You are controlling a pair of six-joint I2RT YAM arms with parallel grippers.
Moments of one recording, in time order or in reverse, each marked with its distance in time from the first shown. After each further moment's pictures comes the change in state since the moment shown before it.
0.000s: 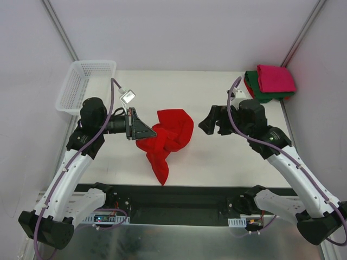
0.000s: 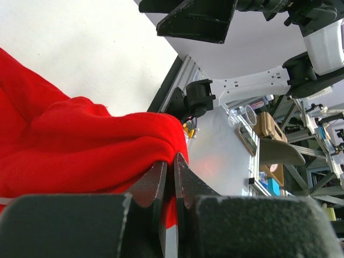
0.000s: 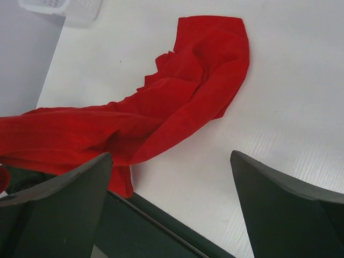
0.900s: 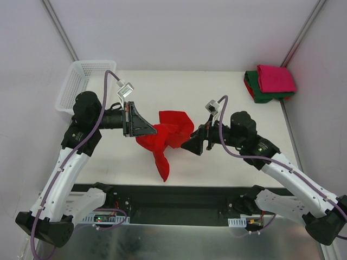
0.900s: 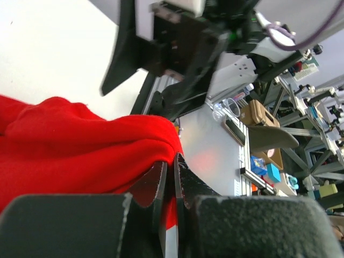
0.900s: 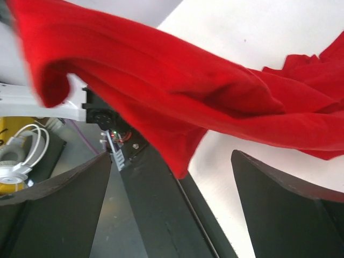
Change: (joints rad) left arm -0.019 0.032 0.126 0.014 0.083 -0.031; right arm 0.168 -0.063 -0.203 0.364 -0.380 -0.015
